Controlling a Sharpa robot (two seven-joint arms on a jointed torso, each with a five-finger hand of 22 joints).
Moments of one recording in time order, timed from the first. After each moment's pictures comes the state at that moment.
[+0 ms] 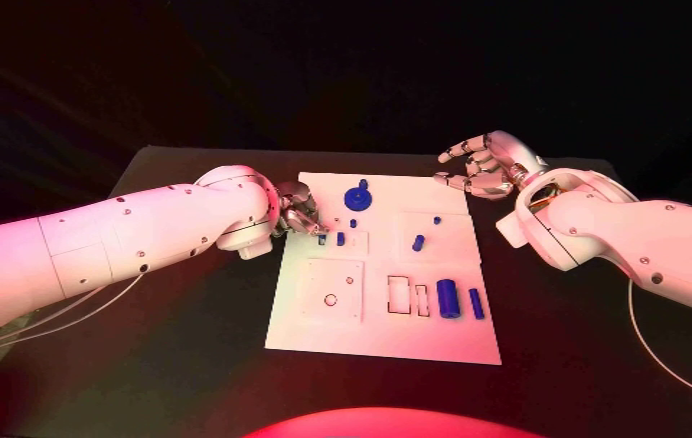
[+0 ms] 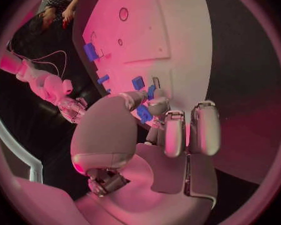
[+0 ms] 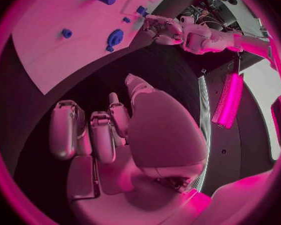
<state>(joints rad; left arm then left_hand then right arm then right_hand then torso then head) 1.23 -0.75 -0.06 1.44 -1.06 0.03 -0.49 1.20 -0.14 0.65 0.24 0.18 0.80 0.06 0.85 0.71 1.29 -0.03 1.14 0.89 1.47 -0.08 1.56 1.31 0.07 1.43 0.03 1.44 1.31 1.31 -0.86 -0.15 1.54 -0.89 -0.55 -0.05 1.43 -0.16 0.21 0.29 0.26 0.86 0.18 0.14 0.37 1.34 0.09 1.32 1.31 1.47 0.01 1.55 1.31 0.05 1.44 0.12 1.31 1.31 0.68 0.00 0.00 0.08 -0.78</state>
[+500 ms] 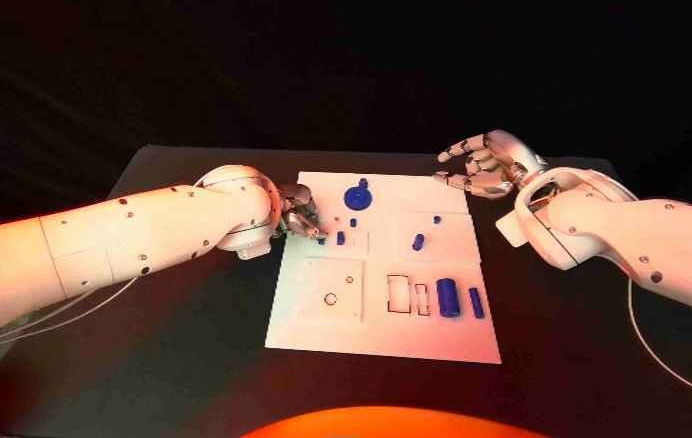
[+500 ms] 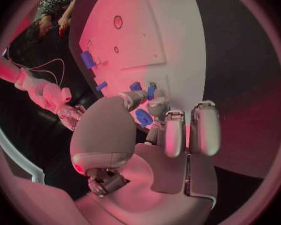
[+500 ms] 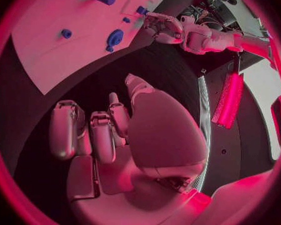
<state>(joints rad) 1.23 -0.75 -0.07 1.44 -1.12 0.07 -0.50 1.18 -0.15 0.67 0.23 0.19 0.80 0.06 0.85 0.74 1.29 -0.03 1.15 0.89 1.47 -0.08 1.56 1.31 0.07 1.43 0.03 1.44 1.31 1.31 -0.86 -0.15 1.54 -0.89 -0.55 -0.05 1.43 -0.16 0.21 0.29 0.26 0.86 0.18 0.14 0.37 1.34 0.09 1.32 1.31 1.47 0.01 1.55 1.31 0.05 1.44 0.12 1.31 1.31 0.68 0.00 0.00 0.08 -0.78</state>
